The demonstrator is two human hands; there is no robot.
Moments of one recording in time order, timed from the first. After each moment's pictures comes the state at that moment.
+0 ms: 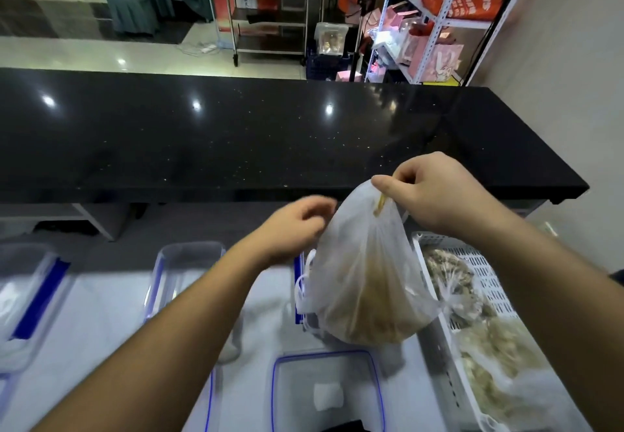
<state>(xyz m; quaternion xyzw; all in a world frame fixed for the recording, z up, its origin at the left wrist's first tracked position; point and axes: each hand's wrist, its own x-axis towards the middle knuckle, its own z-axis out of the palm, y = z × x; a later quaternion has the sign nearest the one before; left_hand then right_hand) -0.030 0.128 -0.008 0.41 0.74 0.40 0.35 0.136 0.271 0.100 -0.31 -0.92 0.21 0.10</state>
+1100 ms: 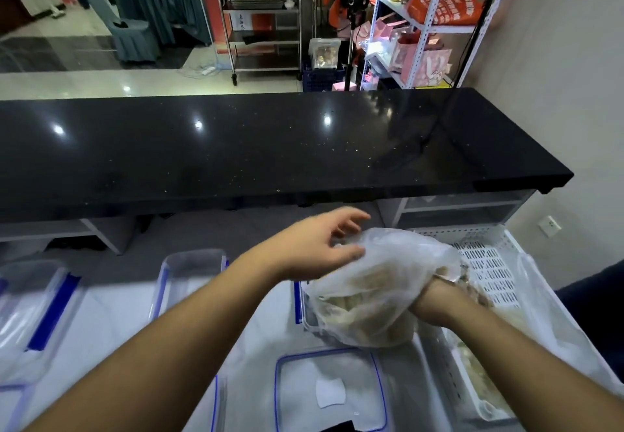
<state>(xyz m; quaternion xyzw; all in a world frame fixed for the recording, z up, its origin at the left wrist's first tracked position) 0.020 0.126 0.023 0.57 0.73 0.26 0.29 0.219 0.274 -0.048 -0.40 -0.86 0.23 -0.21</state>
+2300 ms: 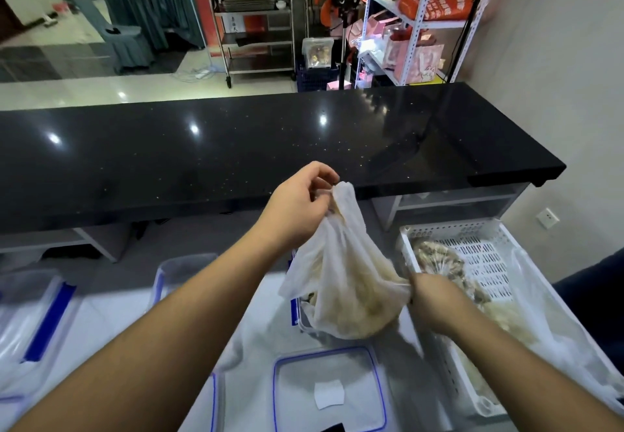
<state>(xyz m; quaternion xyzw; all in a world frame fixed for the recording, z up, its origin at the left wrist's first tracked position) 0.004 0.151 0.032 0.45 0.76 0.44 0.16 0.238 0.290 -0.093 -0.42 -0.89 0.09 -0.17</state>
